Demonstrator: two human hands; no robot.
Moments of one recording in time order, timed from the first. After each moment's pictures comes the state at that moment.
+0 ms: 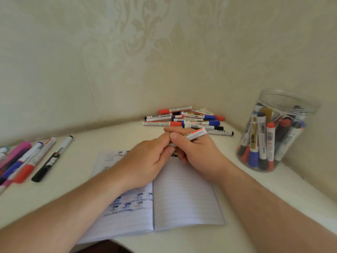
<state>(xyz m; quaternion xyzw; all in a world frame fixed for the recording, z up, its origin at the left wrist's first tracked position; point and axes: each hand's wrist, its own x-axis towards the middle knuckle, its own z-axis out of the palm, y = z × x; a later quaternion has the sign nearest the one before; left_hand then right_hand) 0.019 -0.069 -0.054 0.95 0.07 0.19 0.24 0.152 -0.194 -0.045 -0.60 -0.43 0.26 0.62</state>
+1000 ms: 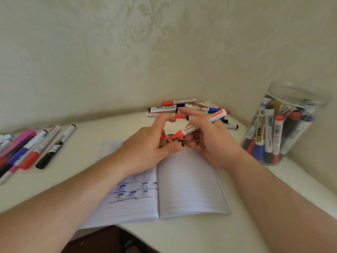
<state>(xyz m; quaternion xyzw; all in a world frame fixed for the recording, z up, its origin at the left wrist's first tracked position) 0.016 -0.059 -0.053 0.93 0.11 0.20 0.27 0.159 -0.197 -0.035 -0.56 -0.36 0.32 0.68</state>
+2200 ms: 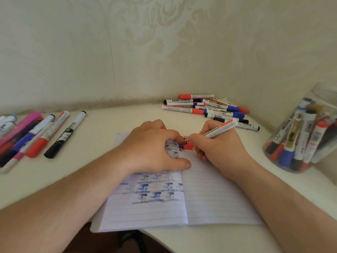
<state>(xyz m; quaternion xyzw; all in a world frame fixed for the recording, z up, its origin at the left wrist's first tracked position) -0.009 -0.035 -0.060 0.95 0.22 0.05 0.19 0.128 -0.177 -0.050 -0.76 -0.34 0.18 0.52</state>
